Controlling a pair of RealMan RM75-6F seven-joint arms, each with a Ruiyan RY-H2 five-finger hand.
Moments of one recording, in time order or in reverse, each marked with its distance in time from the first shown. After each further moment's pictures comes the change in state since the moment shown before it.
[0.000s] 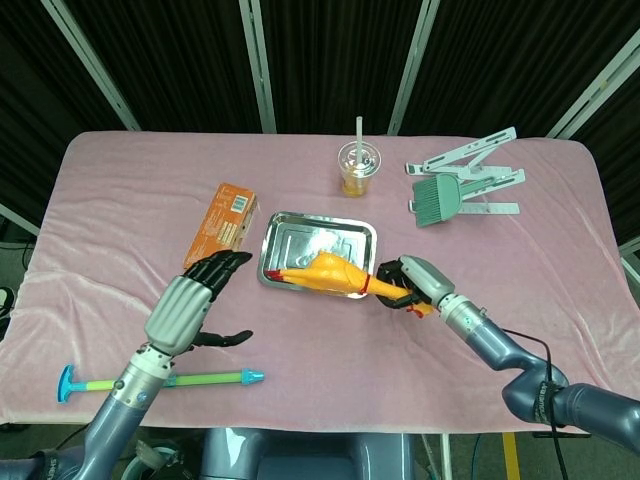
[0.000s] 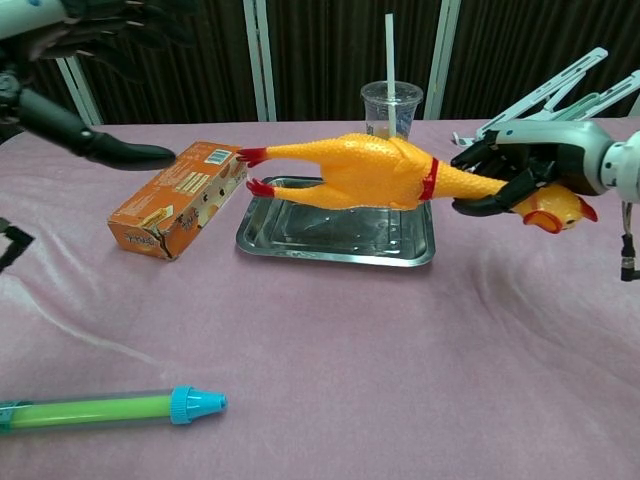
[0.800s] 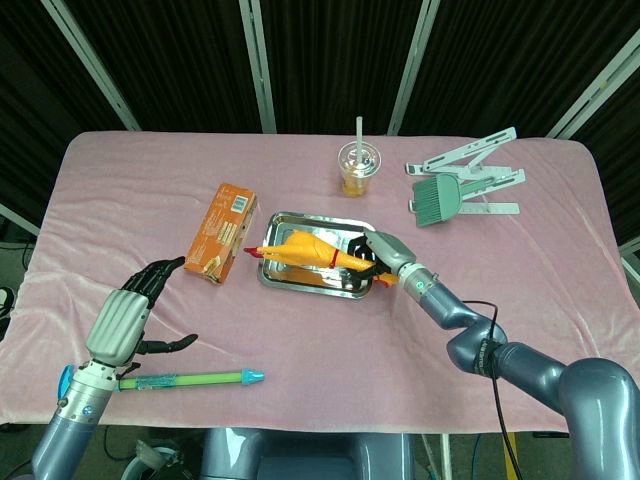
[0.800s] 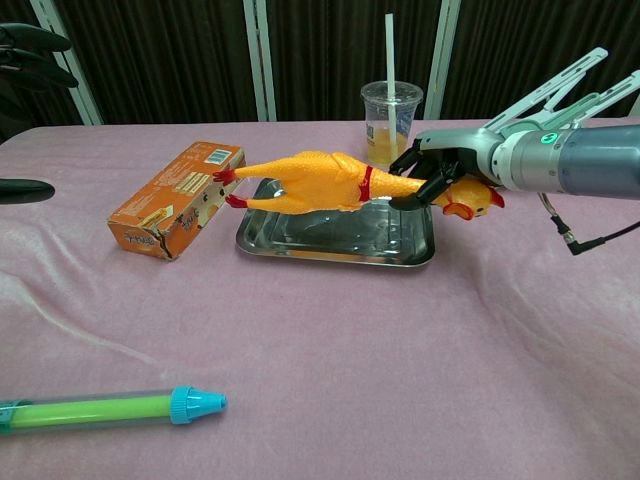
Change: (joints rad) left arm 0.147 0.101 0.051 0.059 0.023 0.038 -0.153; right arm 0.190 -0.257 0.083 0.385 0.082 -0.225 -0.025
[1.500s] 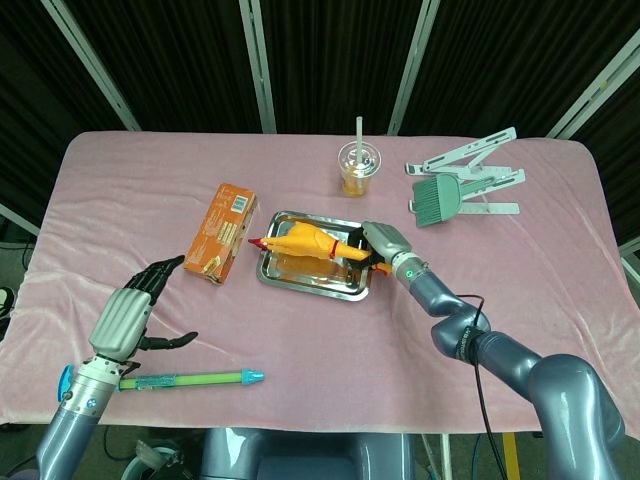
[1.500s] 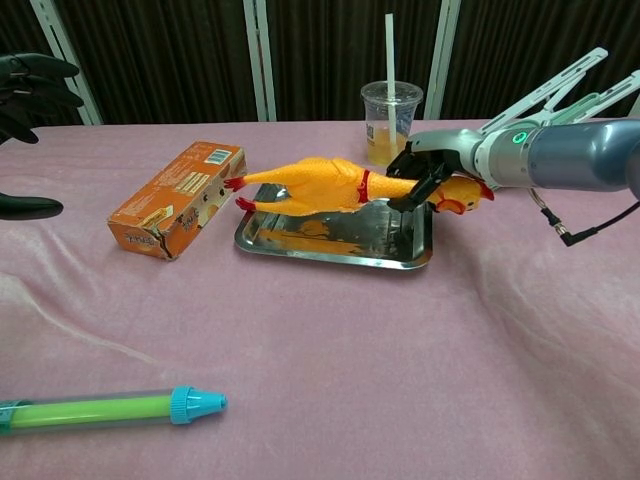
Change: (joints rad) left arm 0.010 -0.013 -0.033 0.037 -0.038 -0.066 -0.011; right arm 0.058 -0.083 0.030 0.157 0.060 -0.085 -0.116
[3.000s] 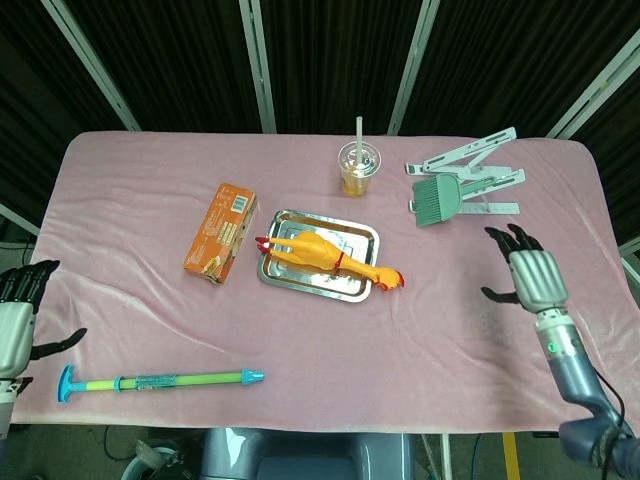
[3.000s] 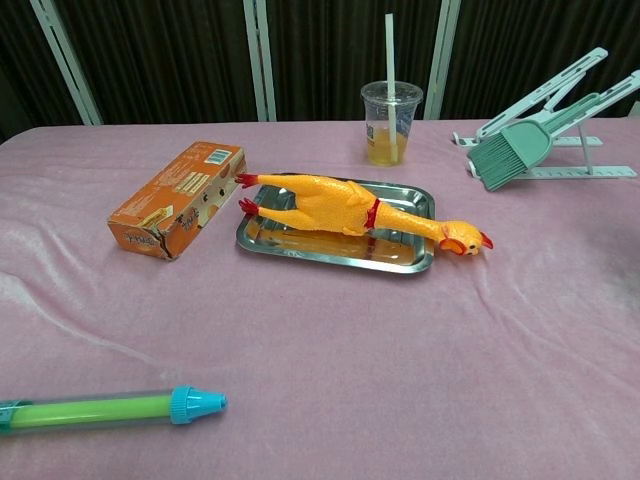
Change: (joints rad) left arm 0.225 0.160 0.023 0.155 -0.019 0.193 0.084; right arm -0.583 0.433 -0.140 -0.515 -0.019 0.765 -0.543
